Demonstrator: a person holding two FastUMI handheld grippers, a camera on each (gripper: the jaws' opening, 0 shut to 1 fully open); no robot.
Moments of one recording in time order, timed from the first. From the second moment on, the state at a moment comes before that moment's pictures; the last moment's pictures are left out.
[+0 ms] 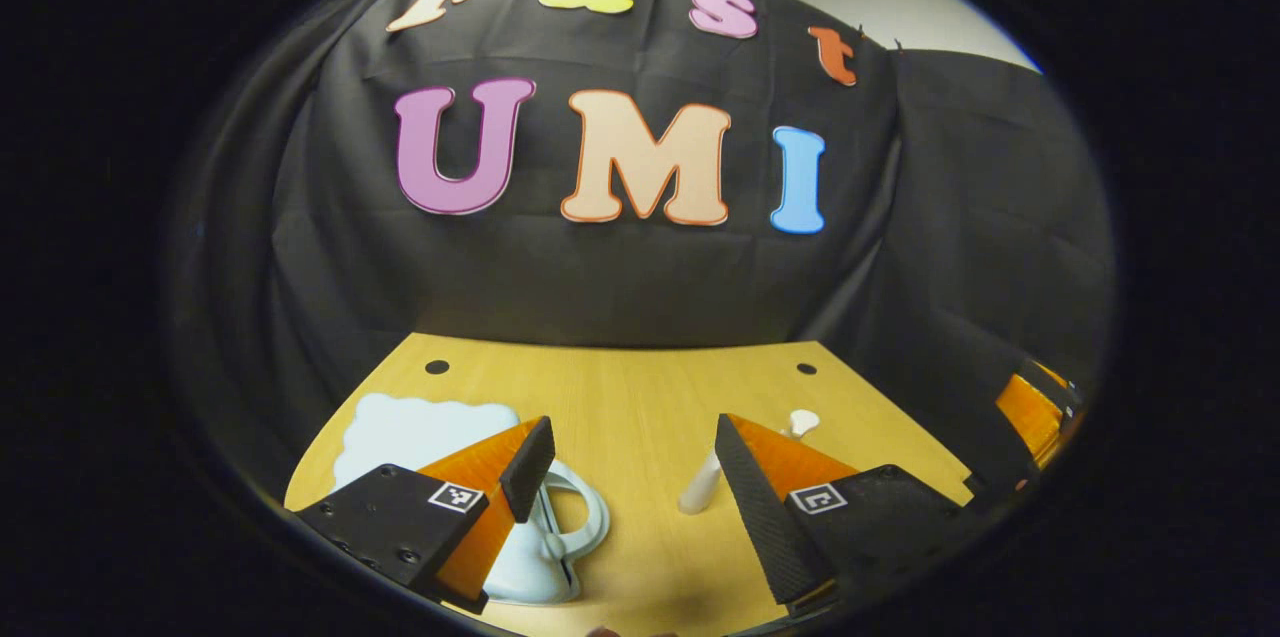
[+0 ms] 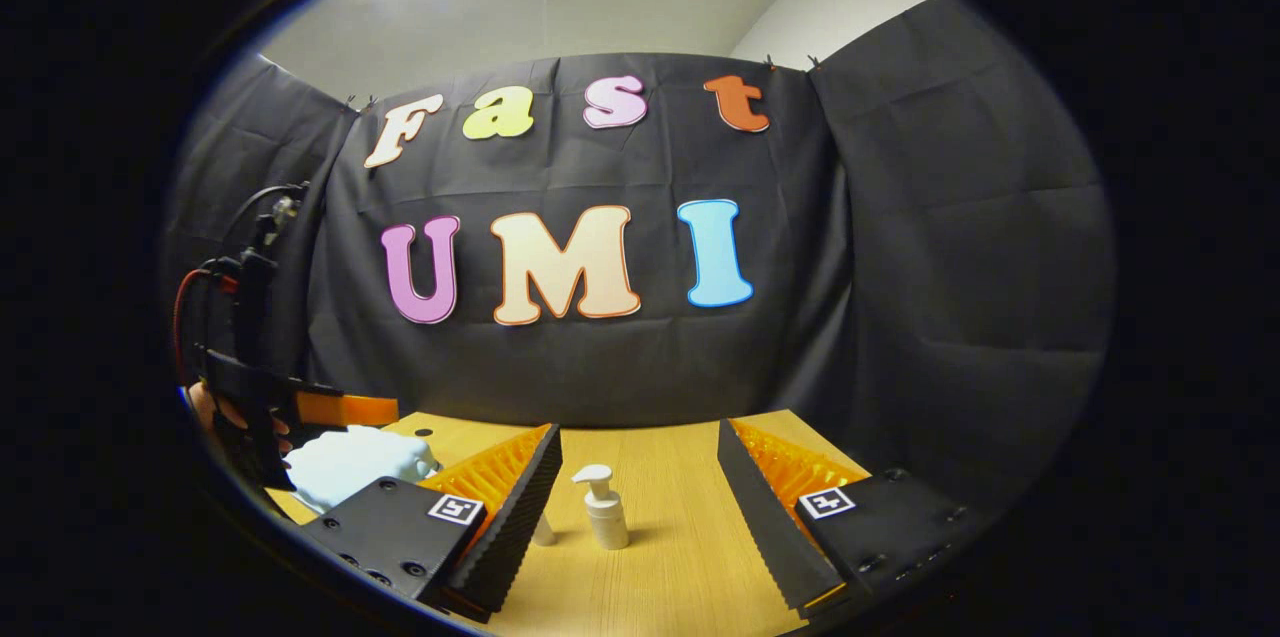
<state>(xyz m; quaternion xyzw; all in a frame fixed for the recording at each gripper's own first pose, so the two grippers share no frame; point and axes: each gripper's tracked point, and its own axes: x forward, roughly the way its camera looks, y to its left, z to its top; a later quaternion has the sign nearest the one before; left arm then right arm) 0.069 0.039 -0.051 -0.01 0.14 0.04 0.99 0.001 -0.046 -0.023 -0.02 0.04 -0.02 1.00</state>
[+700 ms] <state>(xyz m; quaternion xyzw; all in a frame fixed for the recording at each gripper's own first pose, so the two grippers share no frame) 0.113 0.078 -0.188 -0.15 0.44 0.10 0.88 -0.017 -0.047 -0.053 -0.03 0.08 0.01 1.00</state>
